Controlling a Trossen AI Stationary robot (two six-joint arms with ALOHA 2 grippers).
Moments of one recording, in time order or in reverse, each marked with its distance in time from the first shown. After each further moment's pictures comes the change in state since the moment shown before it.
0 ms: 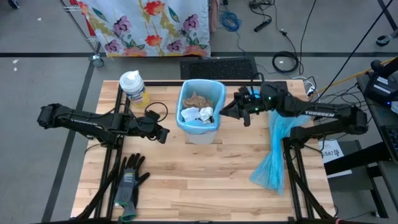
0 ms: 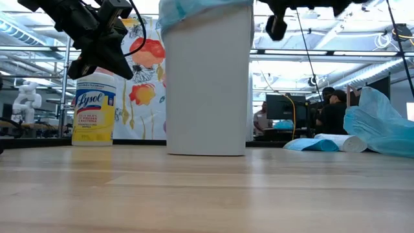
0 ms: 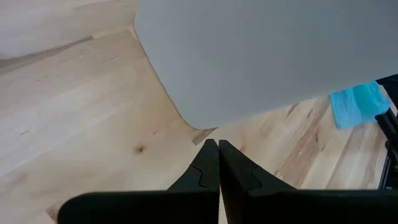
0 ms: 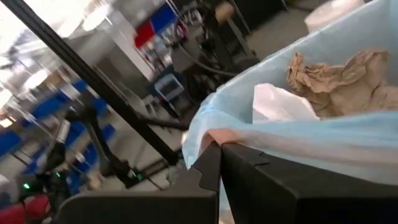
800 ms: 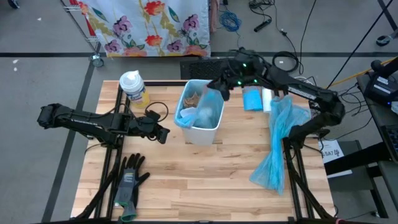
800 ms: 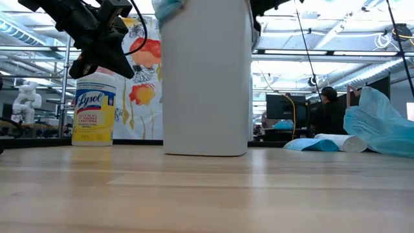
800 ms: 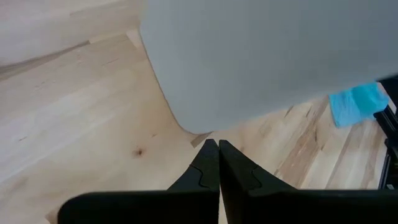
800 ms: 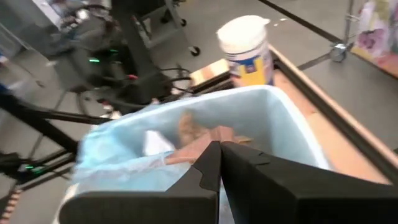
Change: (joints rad) left arm 0.000 0.000 0.000 0.011 0.000 0.024; right arm -0.204 0.373 0.612 -0.563 0.024 -0.353
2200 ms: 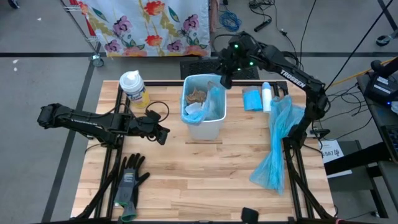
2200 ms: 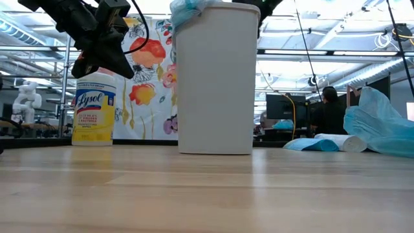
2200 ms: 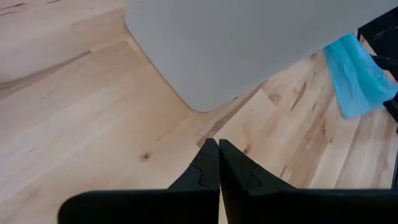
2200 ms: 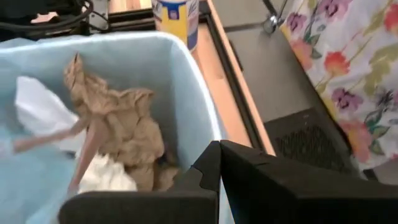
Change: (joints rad) left arm 0.000 0.000 0.000 -0.003 -0.006 0.071; right arm -0.130 0.237 0.449 -0.528 0.157 -0.500
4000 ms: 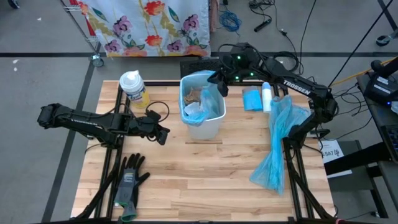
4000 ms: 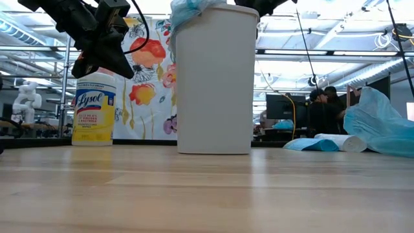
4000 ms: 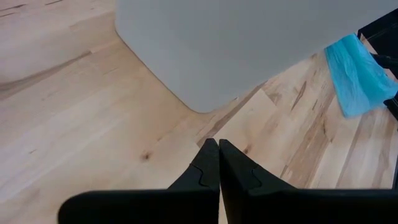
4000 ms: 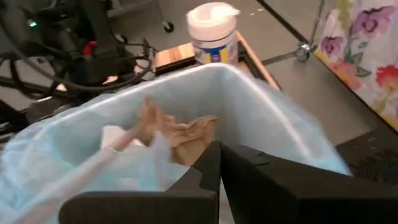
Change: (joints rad) left arm 0.000 0.000 0.000 0.000 0.001 0.008; right arm 0.081 -0.129 -0.272 0.333 -0.104 0.270
